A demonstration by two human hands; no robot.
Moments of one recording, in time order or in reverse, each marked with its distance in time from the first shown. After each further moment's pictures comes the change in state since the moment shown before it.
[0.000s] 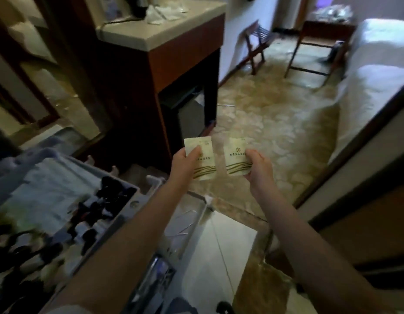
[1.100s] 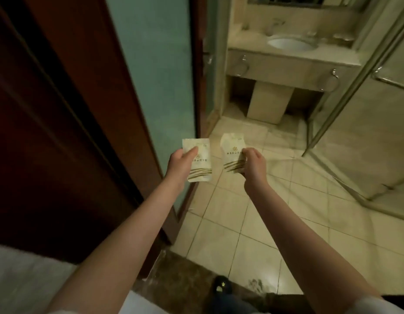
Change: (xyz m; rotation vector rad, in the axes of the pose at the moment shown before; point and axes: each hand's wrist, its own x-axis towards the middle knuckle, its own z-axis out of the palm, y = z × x) left_hand -0.374 -0.122 0.415 0.446 -1.644 -0.052; right_hand -0.322 0.037 -0.447 0.509 1.614 -0.334
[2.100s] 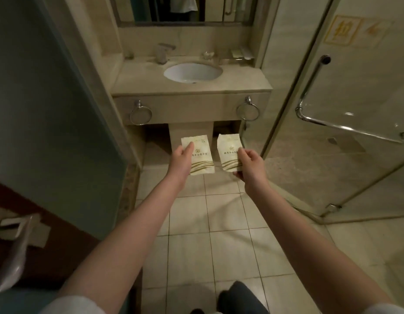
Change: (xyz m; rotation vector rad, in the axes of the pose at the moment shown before) left_hand 0.526 0.144 0.477 0.175 -0.449 0.006; right_hand 0.582 -0.216 -0.104 0.009 0.394 -0.031
